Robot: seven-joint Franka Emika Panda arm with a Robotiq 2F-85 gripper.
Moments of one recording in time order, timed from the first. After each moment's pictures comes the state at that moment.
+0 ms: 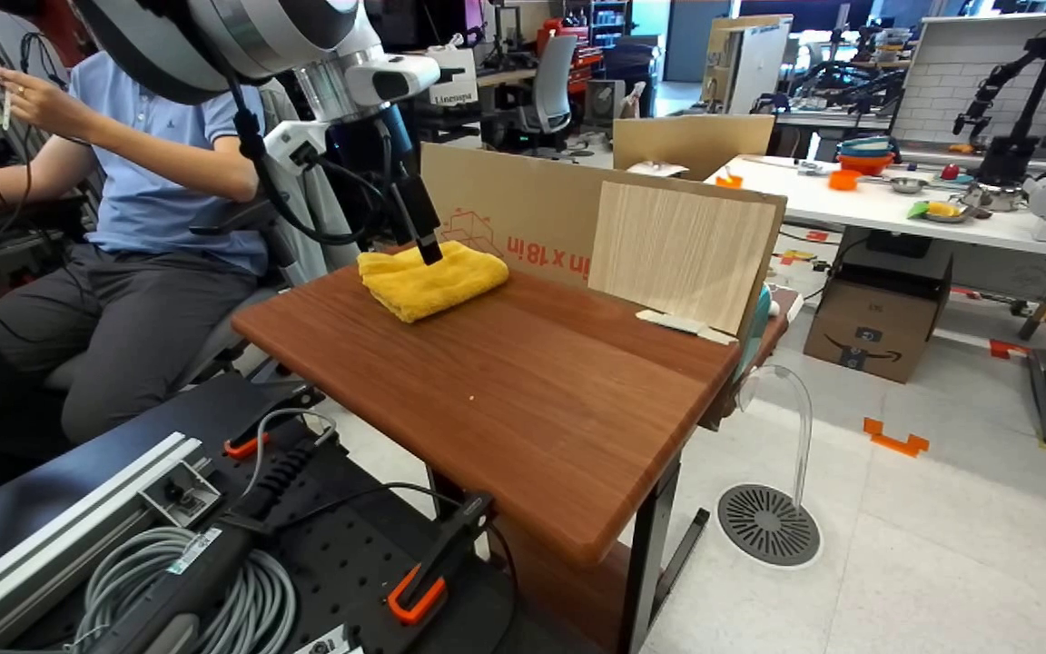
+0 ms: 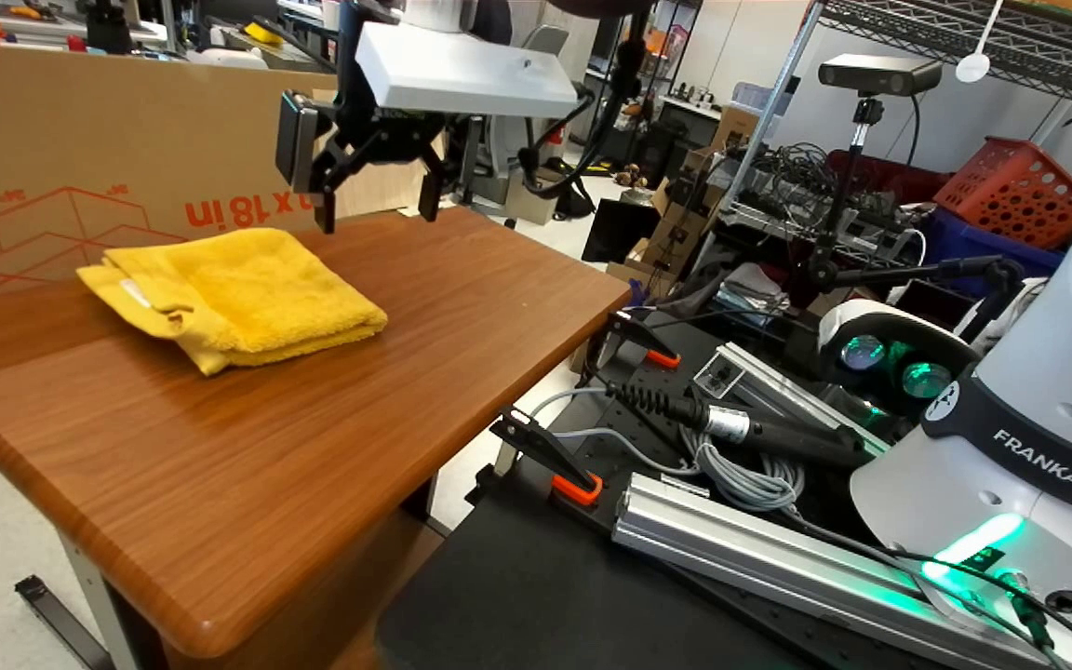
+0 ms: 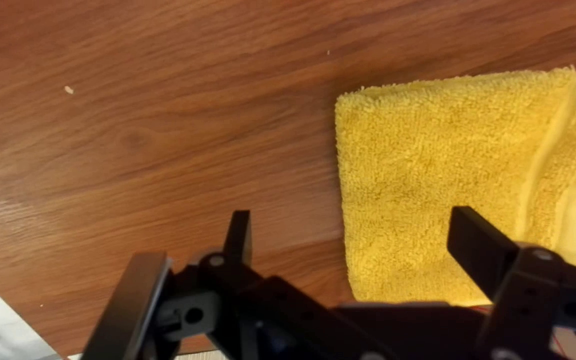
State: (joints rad) arm 0.17 0.21 0.10 -2.35 -0.43 2.67 0.93
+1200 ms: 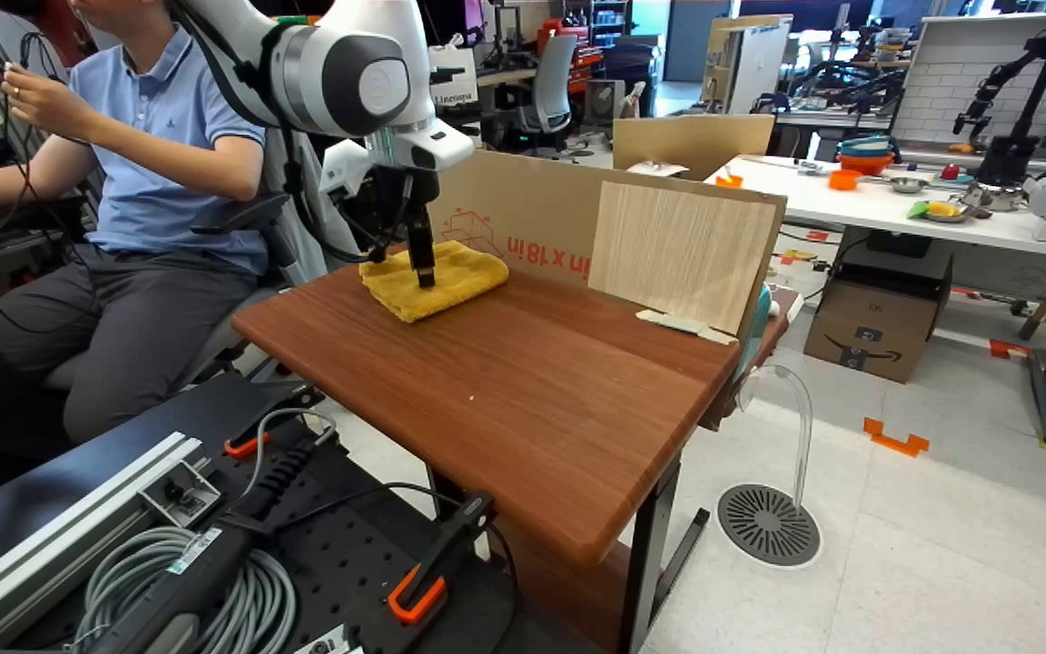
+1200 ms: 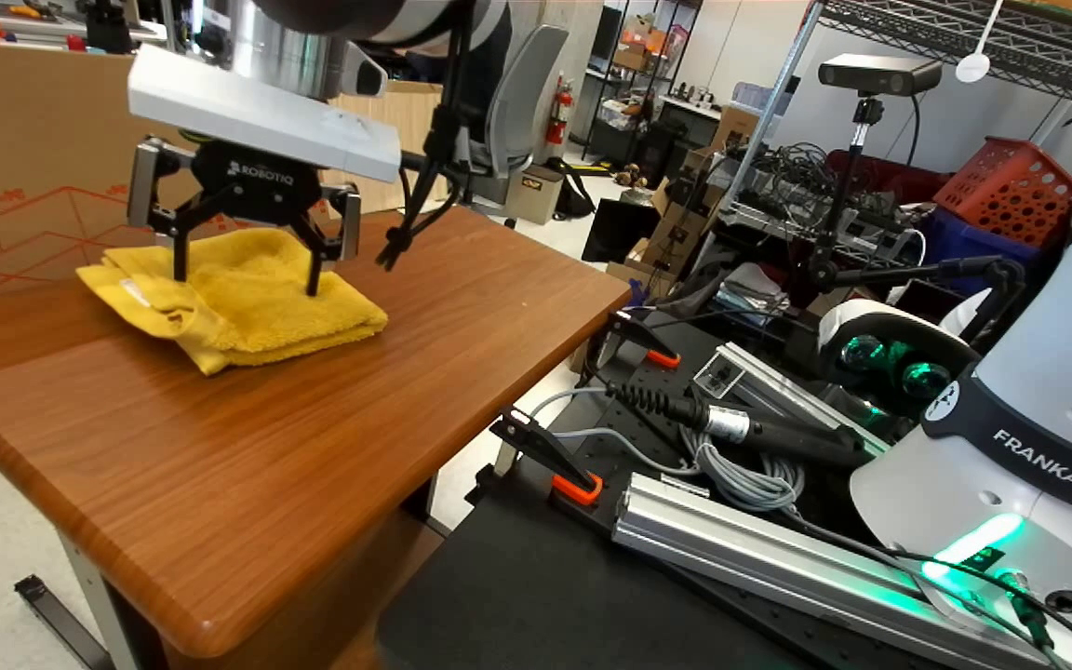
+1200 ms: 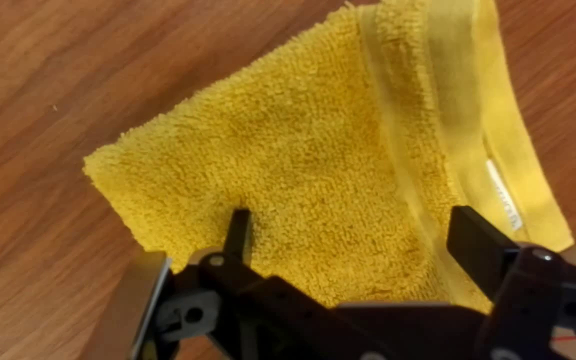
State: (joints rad) arm 0.27 0.55 0.06 -2.03 0.07 2.68 0.87
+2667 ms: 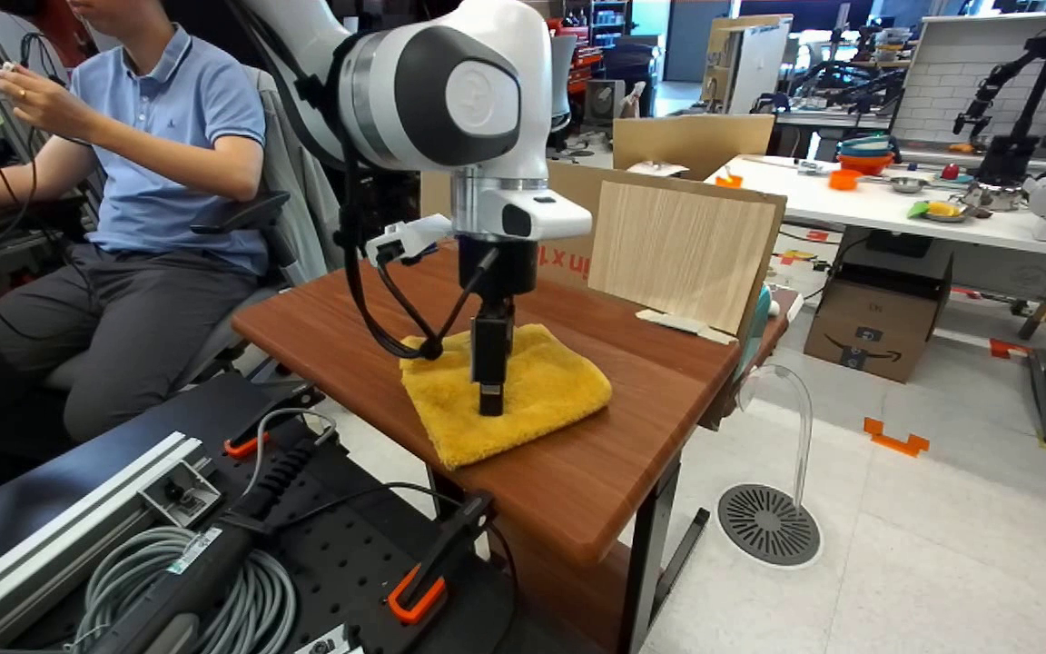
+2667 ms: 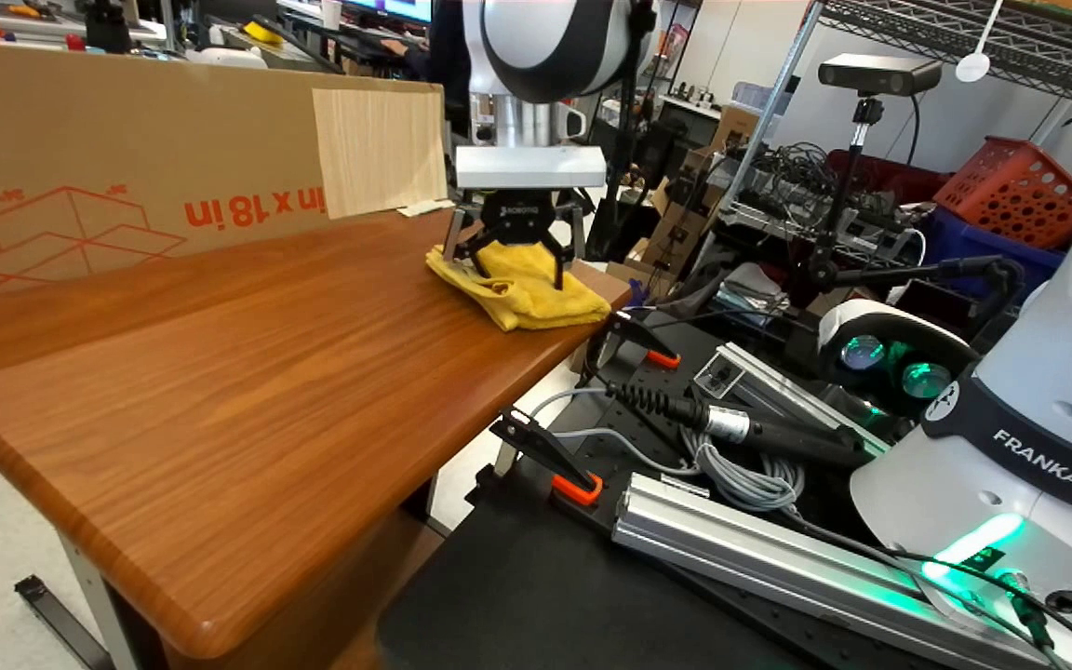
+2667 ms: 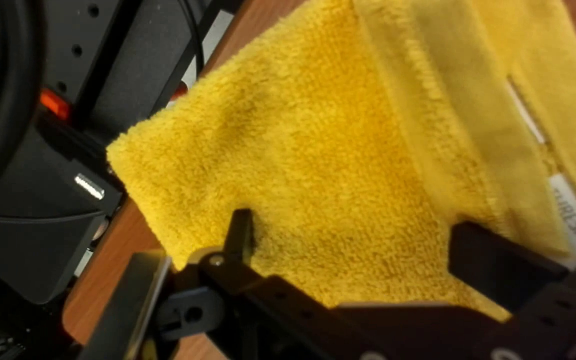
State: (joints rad) arm 0.12 0.42 -0.18 -2.28 -0.07 2.47 0.92
